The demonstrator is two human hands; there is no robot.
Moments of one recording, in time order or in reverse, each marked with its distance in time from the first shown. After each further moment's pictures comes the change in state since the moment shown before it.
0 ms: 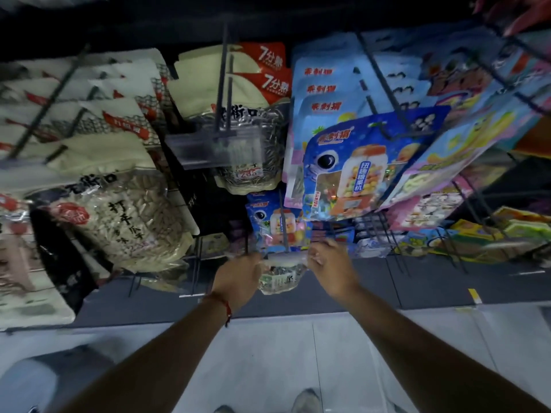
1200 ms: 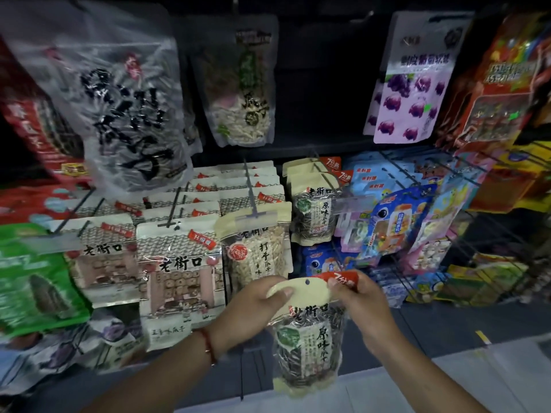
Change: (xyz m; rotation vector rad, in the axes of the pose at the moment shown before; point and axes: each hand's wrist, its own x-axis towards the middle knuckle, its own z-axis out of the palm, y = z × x) left_hand -0.202 -0.085 -0.217 -0.652 -0.011 0.239; right_hand -0.142 -0.300 -0.025 0.809 0.349 0.273
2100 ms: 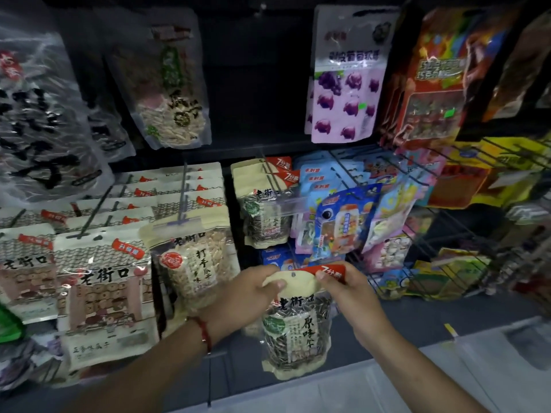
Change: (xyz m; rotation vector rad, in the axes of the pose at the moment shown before) left_hand 0.065 0.067 0.084 0.217 -0.002 0.017; right_hand 0.033 0.000 -0.106 0.083 -0.038 -0.050
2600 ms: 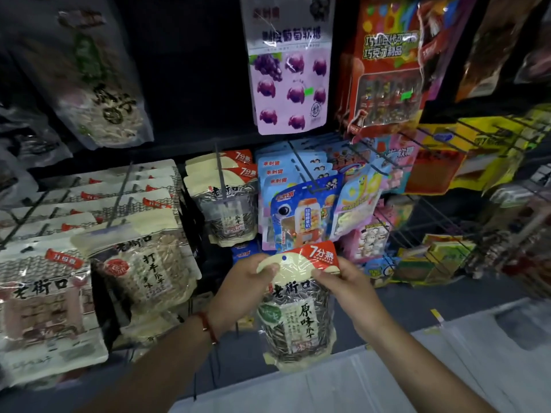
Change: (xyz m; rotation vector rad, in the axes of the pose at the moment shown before) left_hand 0.063 0.056 0.077 -0.175 0.120 -0.089; right_hand 0.032 0.013 -0.098 0.073 -0.073 0.059
